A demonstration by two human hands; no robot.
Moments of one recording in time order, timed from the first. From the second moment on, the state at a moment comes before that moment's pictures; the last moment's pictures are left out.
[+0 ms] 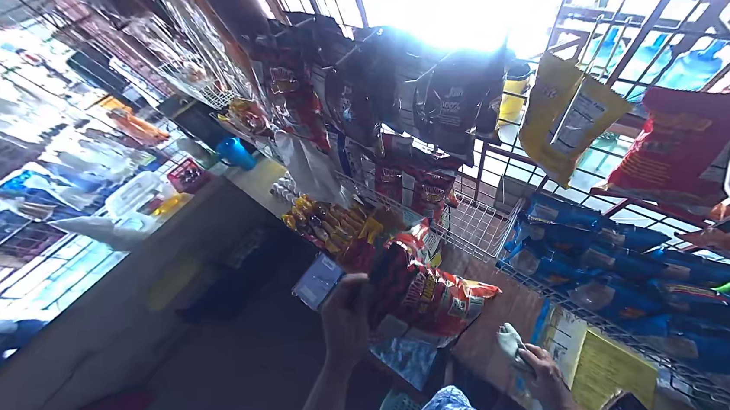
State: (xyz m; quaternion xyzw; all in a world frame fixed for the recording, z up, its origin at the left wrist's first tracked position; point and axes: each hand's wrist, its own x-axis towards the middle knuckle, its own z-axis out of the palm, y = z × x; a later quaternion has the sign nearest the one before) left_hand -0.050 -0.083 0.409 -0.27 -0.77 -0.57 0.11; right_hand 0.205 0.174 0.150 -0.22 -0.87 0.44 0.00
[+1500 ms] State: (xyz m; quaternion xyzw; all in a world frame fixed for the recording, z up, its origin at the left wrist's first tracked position) left_hand -0.235 0.176 0.432 -0.48 -0.76 -0.12 -0.42; right_hand 0.001 0.159 0.327 -0.27 -0.53 0.80 0.05
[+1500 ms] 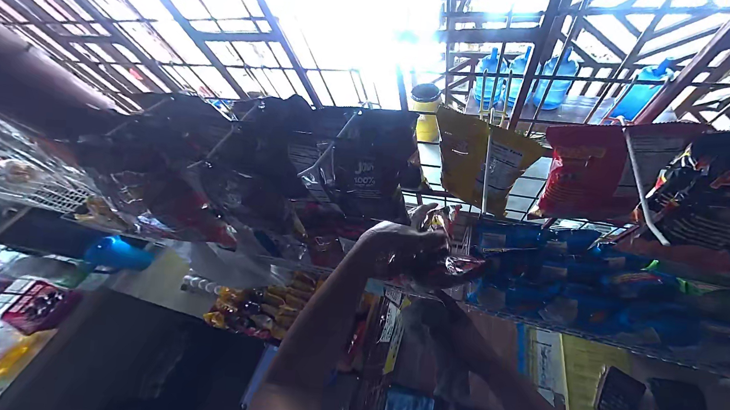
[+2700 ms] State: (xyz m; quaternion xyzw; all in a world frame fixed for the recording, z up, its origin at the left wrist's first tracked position) left_hand -0.233 0.138 0.444 -0.53 -0.81 -0.09 -0.22; right_hand -0.033 0.200 0.416 -0.20 -0.96 0.03 0.17
